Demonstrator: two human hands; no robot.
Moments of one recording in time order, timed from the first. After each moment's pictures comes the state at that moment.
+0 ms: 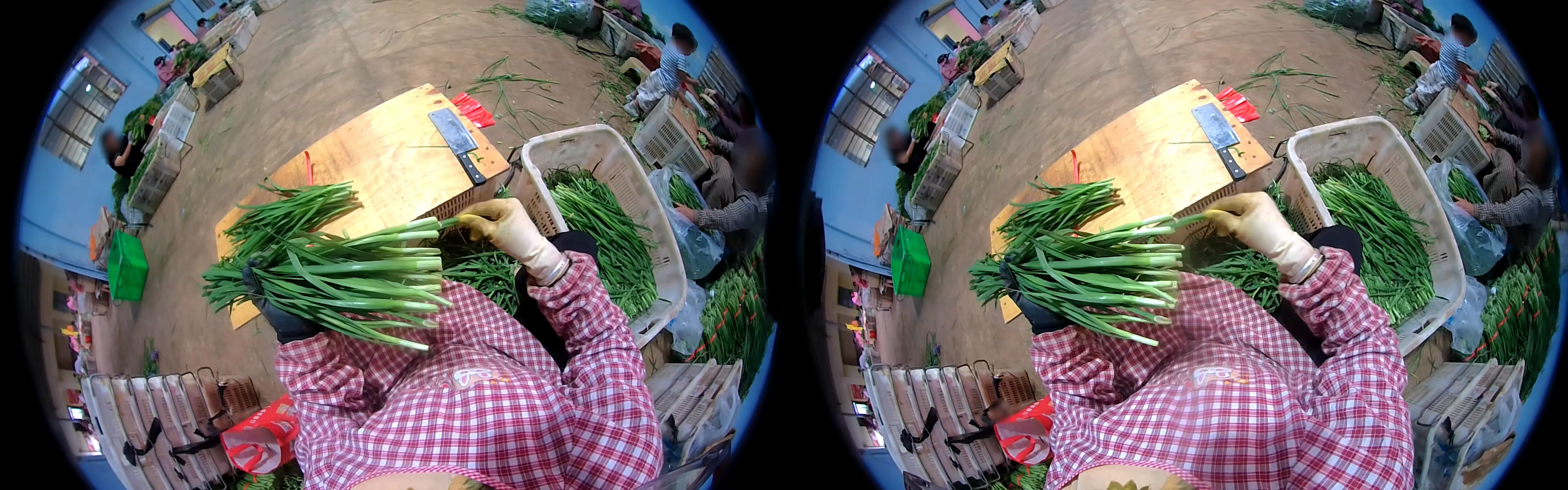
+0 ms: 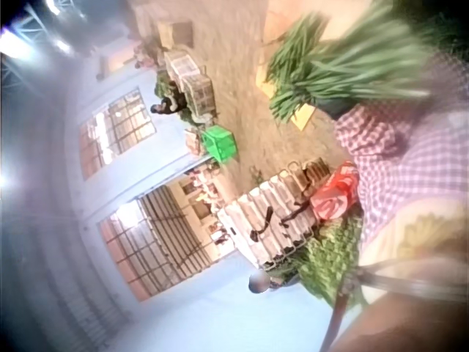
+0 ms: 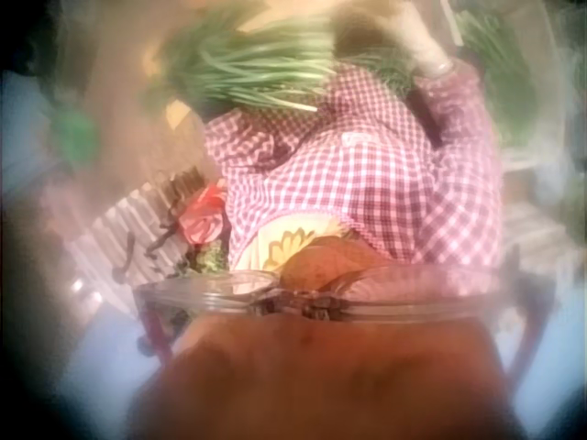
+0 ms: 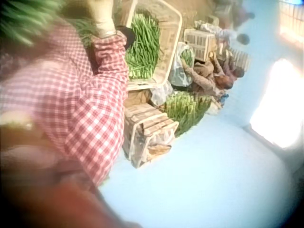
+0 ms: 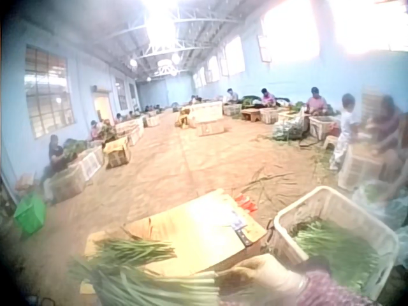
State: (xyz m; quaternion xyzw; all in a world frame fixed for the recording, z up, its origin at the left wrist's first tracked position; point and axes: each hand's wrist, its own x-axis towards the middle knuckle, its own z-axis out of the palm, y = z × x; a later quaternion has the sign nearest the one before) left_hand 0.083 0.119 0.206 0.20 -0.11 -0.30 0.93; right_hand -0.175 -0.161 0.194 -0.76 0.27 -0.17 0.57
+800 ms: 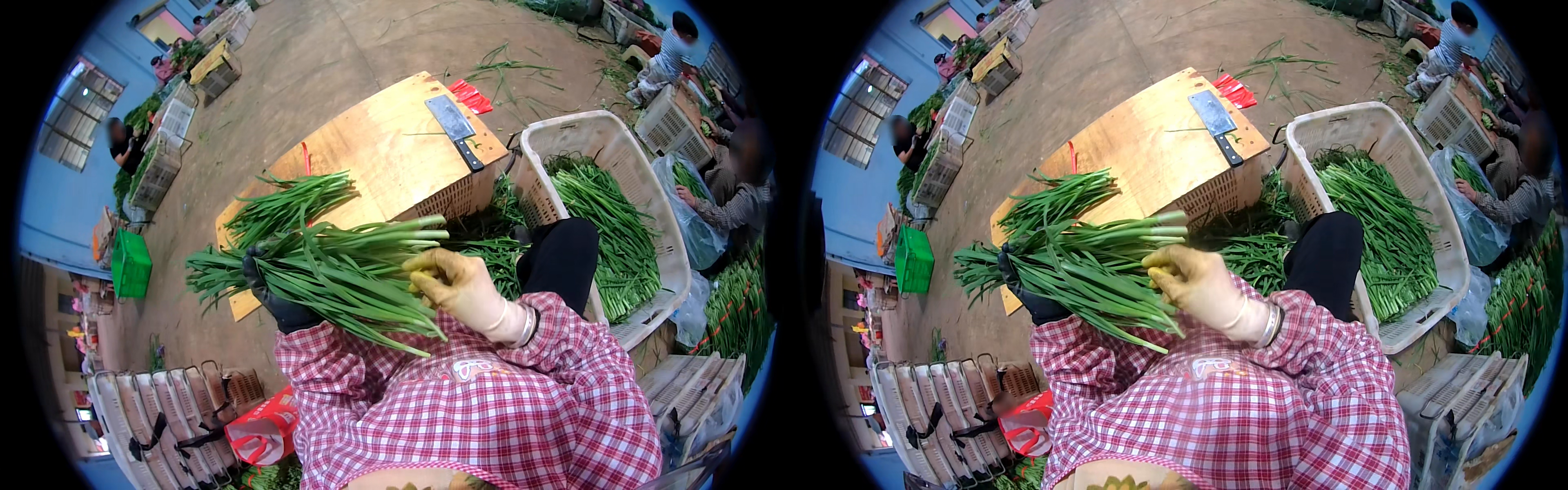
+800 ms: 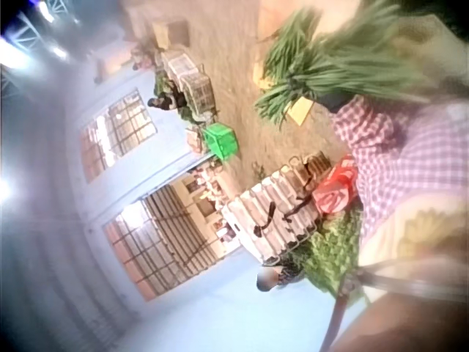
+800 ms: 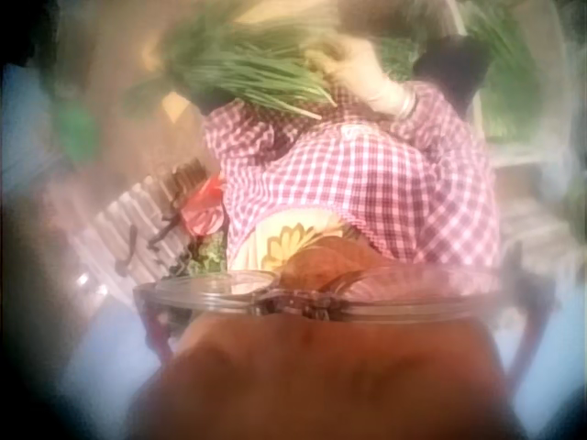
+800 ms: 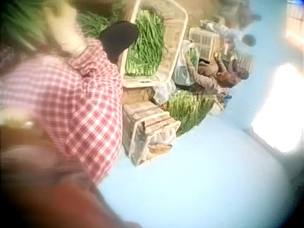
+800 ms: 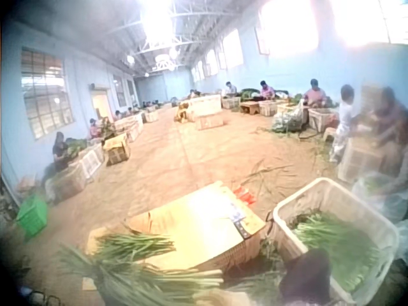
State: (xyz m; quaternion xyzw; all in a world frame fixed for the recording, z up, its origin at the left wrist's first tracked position) left_hand 0.076 0.113 0.216 0.19 -0.15 -0.29 0.93; right_hand -0.170 -0.030 0.232 -0.68 0.25 -0.20 0.66
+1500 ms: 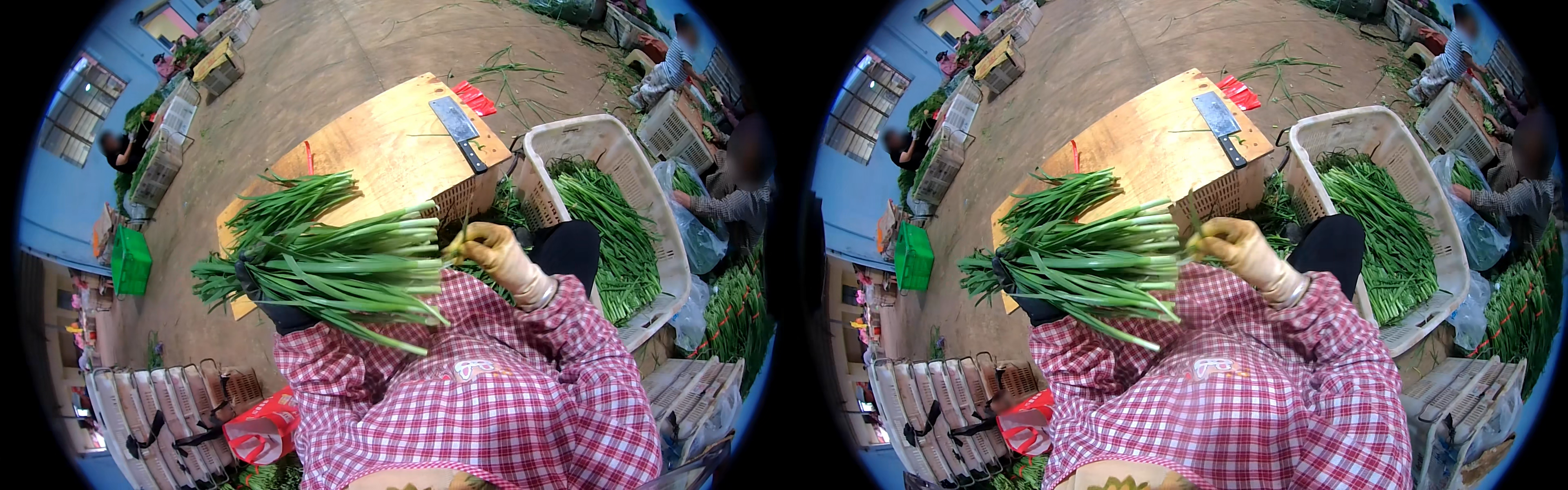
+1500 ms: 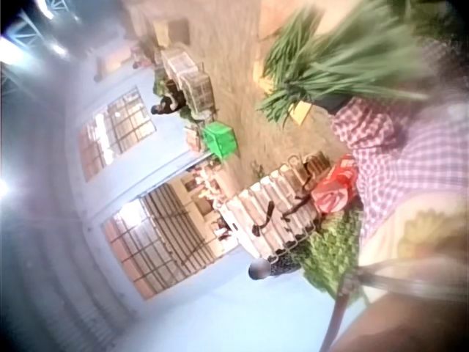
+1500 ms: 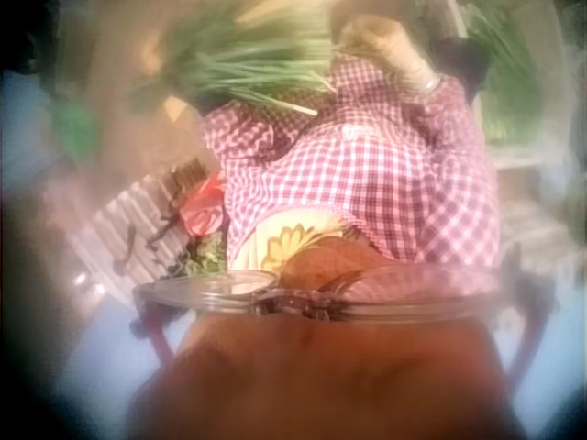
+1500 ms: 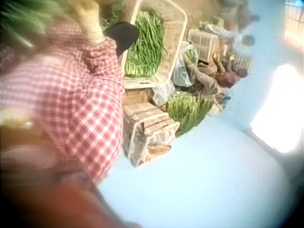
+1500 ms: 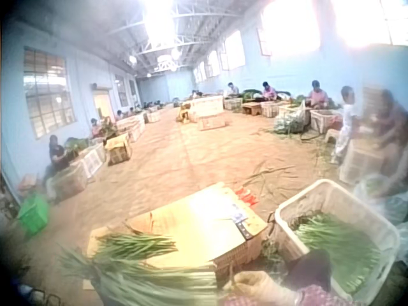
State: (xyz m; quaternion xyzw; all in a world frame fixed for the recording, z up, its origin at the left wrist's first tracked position) left_hand 0.087 0.117 0.207 0.20 -0.17 -0.27 0.93; right_hand -0.188 -0.109 0.165 -0.59 0.10 -0.23 0.77
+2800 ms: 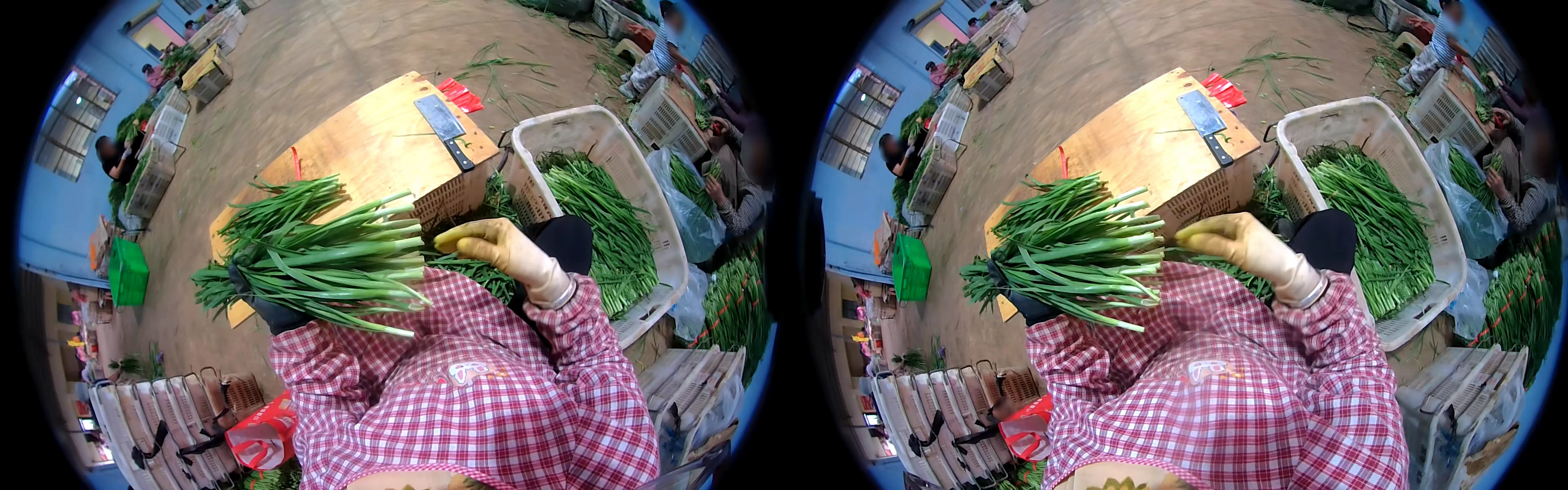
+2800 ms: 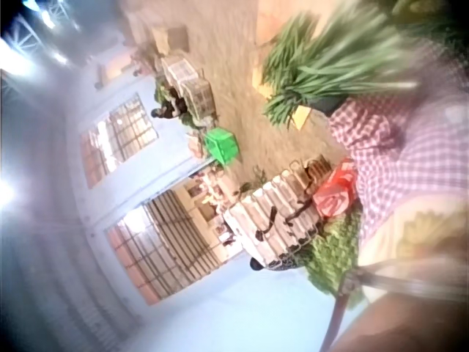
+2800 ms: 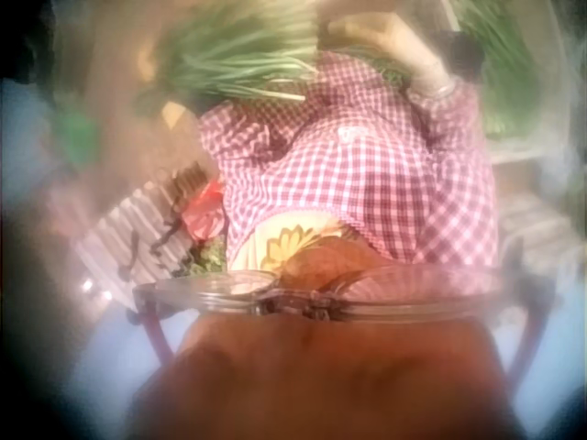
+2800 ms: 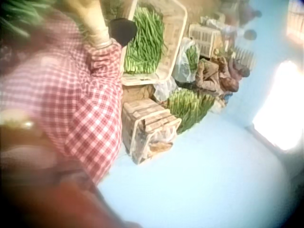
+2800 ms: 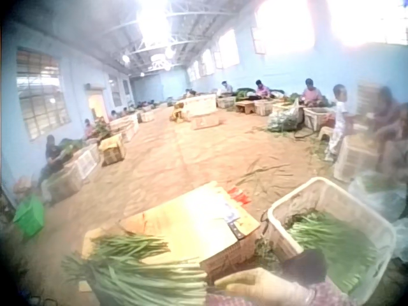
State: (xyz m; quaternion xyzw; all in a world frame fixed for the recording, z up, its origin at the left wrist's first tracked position) left_hand 0.081 0.105 0.201 0.21 -0.14 -0.28 0.93; right_hand -0.209 -0.118 0.217 -0.62 0.19 -0.13 0.75
